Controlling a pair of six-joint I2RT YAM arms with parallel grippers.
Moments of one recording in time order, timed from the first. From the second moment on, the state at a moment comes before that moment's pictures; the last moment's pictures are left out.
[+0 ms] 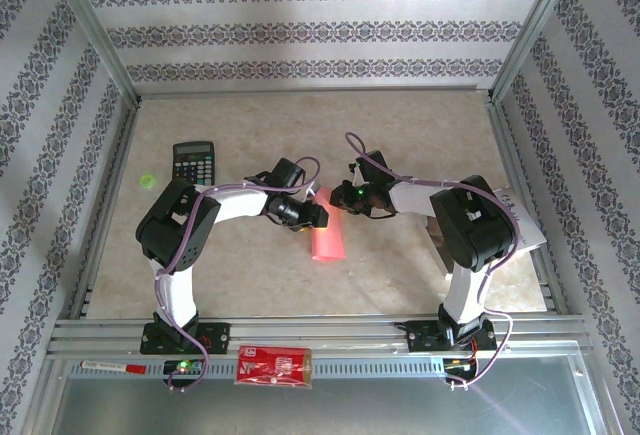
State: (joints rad) left arm -0.54 1.91 1.07 -0.27 0.60 -0.54; right arm 0.45 1.85 0.95 -0.04 -0.47 0.75
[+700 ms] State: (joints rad) left arm -0.54 1.97 1.20 -0.46 0.58 -0.49; right arm 0.31 1.65 0.85 -0.10 -0.50 0.65
